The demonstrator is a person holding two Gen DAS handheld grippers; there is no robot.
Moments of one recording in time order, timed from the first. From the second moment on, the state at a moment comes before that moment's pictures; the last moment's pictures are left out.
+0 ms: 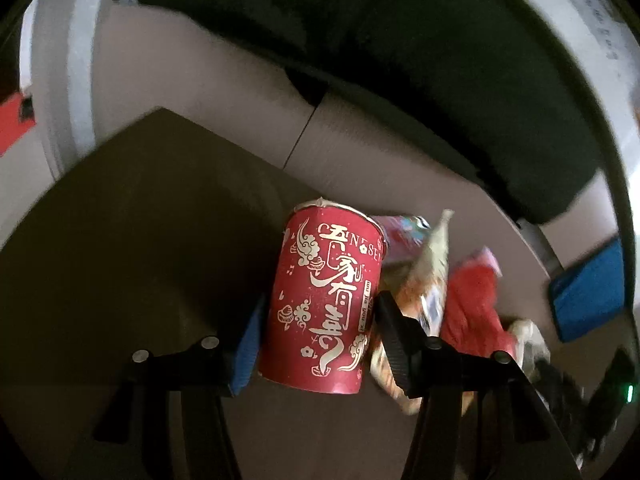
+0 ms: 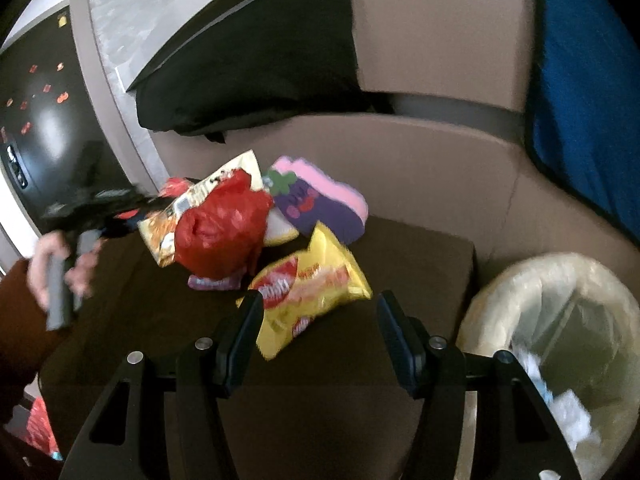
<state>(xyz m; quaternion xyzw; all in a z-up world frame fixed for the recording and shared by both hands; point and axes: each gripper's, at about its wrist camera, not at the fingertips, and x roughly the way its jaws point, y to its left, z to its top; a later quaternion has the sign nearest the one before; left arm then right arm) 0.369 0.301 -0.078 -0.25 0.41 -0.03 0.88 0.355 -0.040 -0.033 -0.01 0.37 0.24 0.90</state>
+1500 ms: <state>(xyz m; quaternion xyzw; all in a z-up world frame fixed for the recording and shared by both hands) 0.225 0.263 -0.074 -0.25 0.40 -0.08 0.88 0.343 0.000 -0.044 -0.09 0.42 0.38 0.82</state>
